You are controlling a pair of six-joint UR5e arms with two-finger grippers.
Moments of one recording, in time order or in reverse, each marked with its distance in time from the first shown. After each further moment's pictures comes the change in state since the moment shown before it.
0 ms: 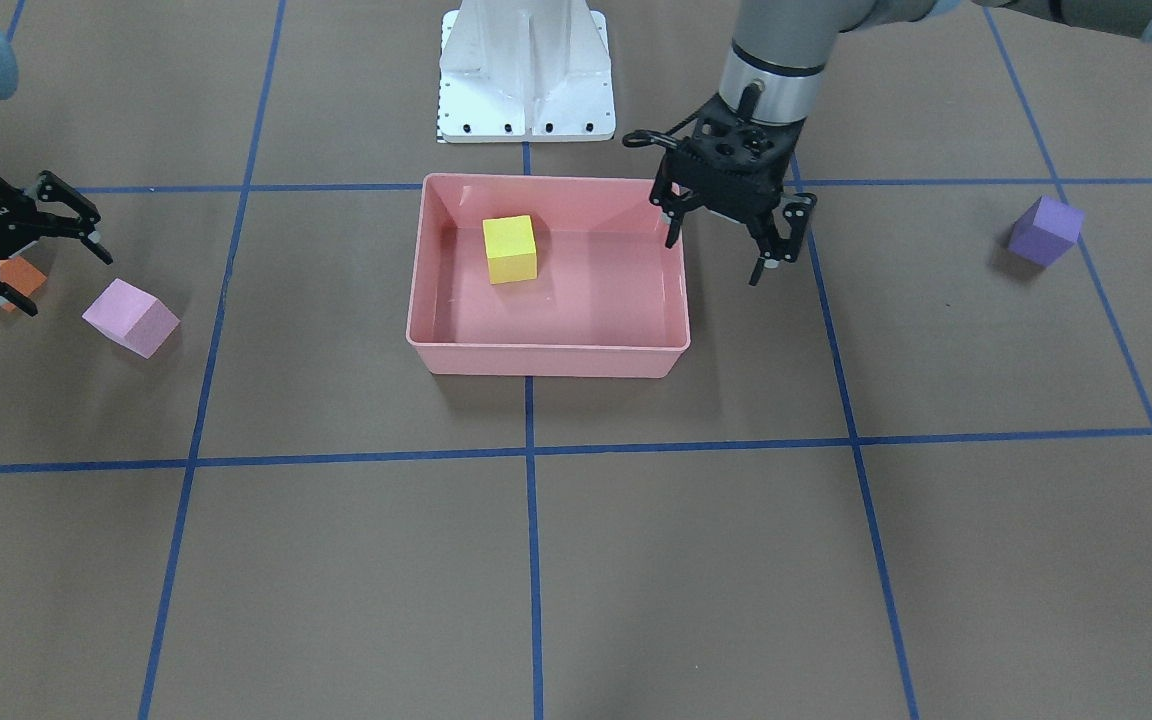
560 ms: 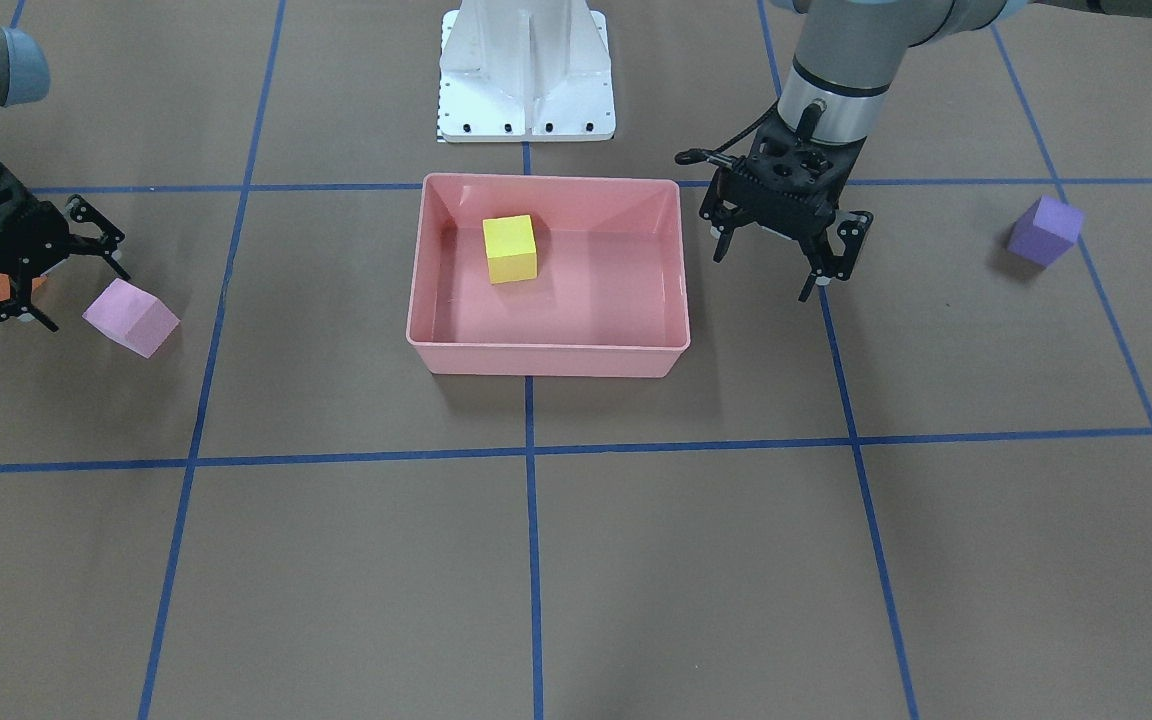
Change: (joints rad) left arm -0.039 0.024 0.005 -0.005 -0.031 0.050; right arm -0.074 -0.005 -0.057 -0.002 -0.100 -0.129
